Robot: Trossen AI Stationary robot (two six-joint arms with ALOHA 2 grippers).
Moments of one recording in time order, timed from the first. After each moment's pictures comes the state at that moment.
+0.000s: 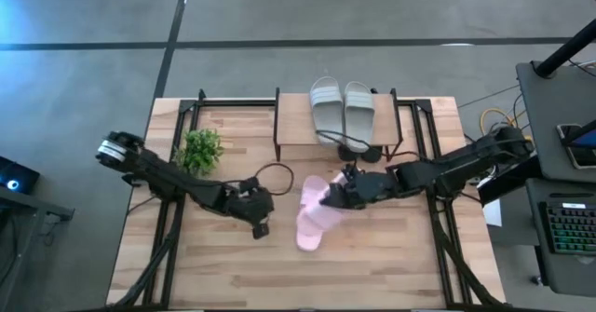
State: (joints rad) left arm -0.35 1.48 0.73 -0.15 -0.35 -0.54; right arm 0.28 1.36 0.93 -0.11 0.16 1.57
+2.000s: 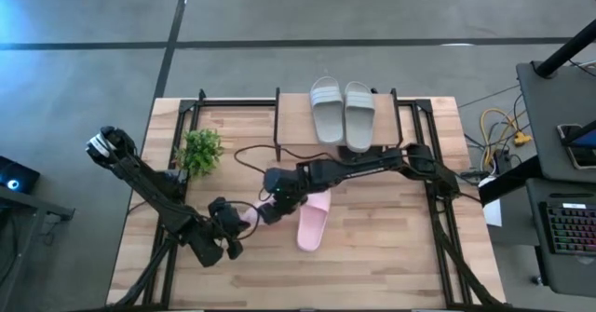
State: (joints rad) left arm -0.79 1.36 0.64 -0.32 -0.71 -1.18; right arm 0.11 2.18 1.86 -0.53 -0.35 1.06
